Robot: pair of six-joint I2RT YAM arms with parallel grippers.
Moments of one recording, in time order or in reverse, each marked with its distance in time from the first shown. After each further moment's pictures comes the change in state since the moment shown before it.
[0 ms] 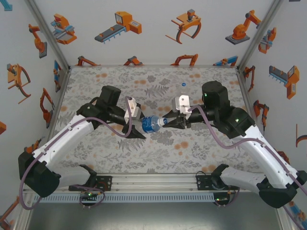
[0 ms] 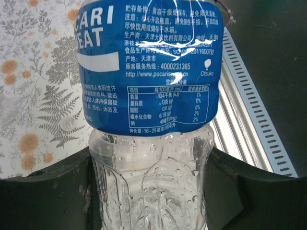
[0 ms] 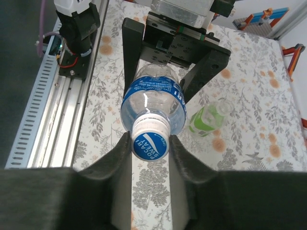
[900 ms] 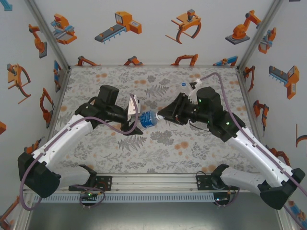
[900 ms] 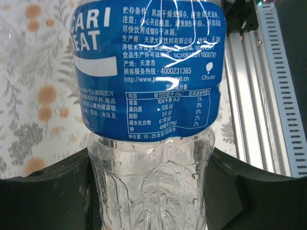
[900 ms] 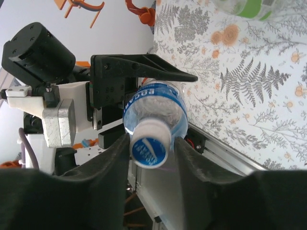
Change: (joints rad) left arm 0.019 -0.006 0.000 0.012 -0.185 -0.069; right arm 0.010 -0.021 -0.168 0.175 0.509 1.647
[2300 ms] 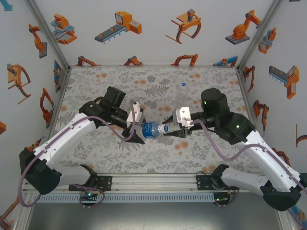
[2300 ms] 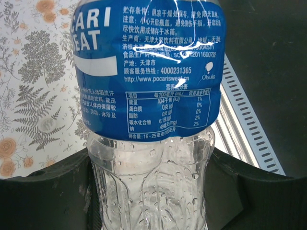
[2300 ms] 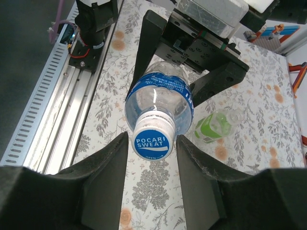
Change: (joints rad) left arm -0.072 0.039 0.062 -0.184 0.163 0.176; right arm 0.045 -0.048 0.090 -0.184 -0.521 -1.762
